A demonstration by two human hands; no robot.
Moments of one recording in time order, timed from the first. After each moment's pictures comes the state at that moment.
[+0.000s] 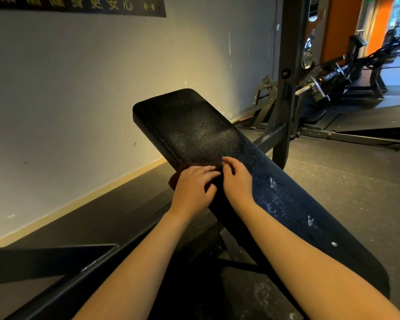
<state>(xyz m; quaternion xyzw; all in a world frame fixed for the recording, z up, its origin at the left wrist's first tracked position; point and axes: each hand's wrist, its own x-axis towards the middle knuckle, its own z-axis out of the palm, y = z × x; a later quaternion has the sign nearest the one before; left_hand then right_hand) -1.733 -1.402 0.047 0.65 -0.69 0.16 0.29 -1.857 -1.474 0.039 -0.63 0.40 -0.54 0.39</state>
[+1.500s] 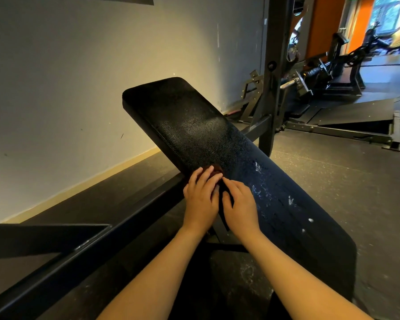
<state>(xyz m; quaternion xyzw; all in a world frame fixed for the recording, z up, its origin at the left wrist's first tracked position) -1.796 -1.372 -0.025 0.65 -0.63 0.10 0.41 -1.915 -1.409 -0.041 -0.75 0.40 -0.49 0.19</state>
